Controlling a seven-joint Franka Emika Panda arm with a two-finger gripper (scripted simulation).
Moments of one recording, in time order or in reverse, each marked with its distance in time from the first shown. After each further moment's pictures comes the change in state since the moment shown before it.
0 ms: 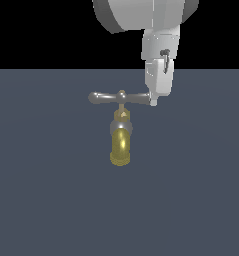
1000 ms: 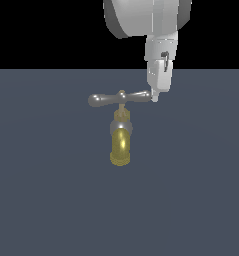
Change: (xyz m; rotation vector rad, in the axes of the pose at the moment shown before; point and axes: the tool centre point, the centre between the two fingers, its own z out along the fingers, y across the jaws) arm -0.014 0.052 0.001 0.009 0.000 0.009
